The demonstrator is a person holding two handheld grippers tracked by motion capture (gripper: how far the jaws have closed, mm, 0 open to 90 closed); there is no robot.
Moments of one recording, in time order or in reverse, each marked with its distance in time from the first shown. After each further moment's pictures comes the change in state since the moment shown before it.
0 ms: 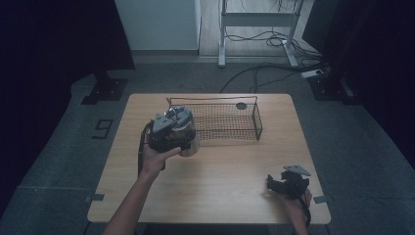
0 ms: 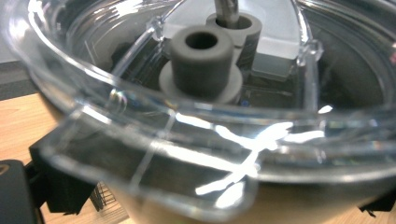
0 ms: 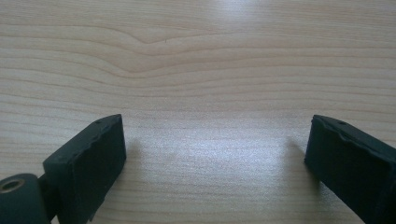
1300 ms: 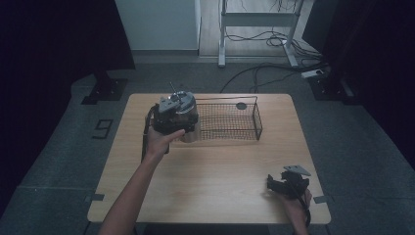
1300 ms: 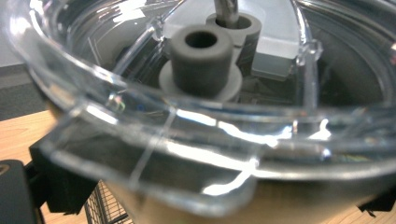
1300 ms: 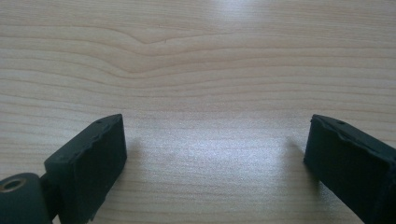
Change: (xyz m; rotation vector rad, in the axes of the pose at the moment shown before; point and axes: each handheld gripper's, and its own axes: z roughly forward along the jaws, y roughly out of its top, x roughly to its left) left arm 0.014 0.036 0.031 0.017 0.025 0.000; right arm 0.000 0.000 0.000 -0.004 -0.002 0.000
